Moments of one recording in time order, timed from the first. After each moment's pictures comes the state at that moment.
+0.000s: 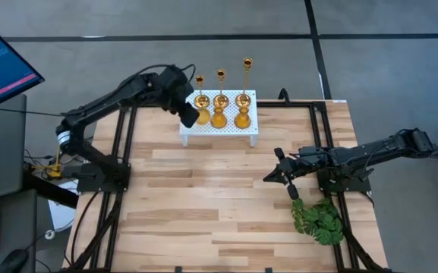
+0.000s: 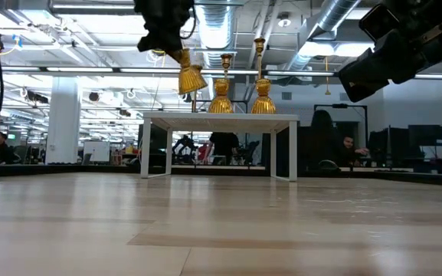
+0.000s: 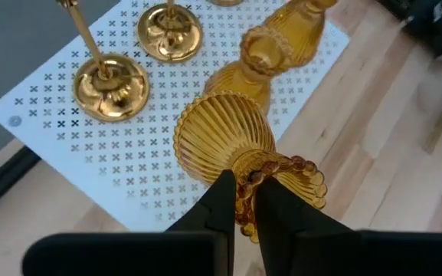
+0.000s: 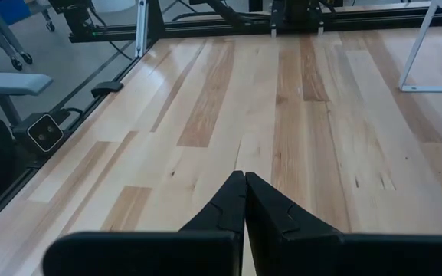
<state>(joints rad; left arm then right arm) 0.47 1.32 1.61 -1.04 0.06 -0.19 0.11 0.84 0.29 0.18 -0.13 0.07</state>
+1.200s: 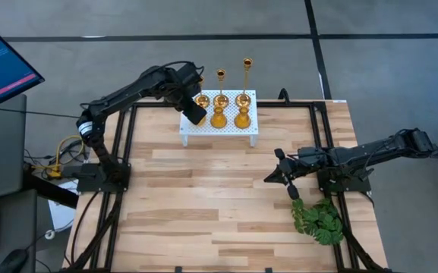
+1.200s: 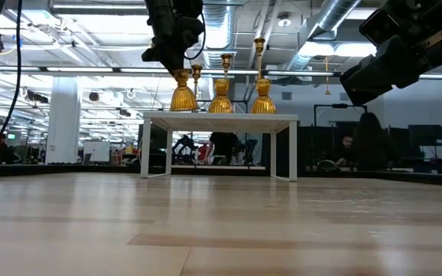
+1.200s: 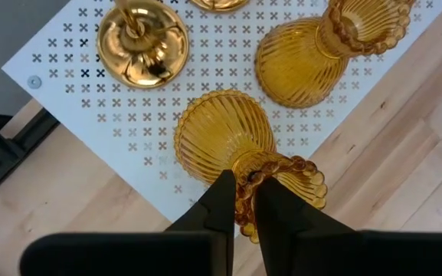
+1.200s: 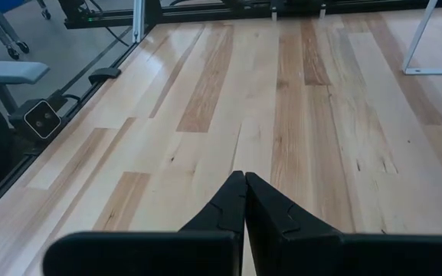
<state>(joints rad) 0.51 1.55 1.82 -1.27 0.00 -0.19 0.11 0.84 0.29 0.14 -0.13 0.07</state>
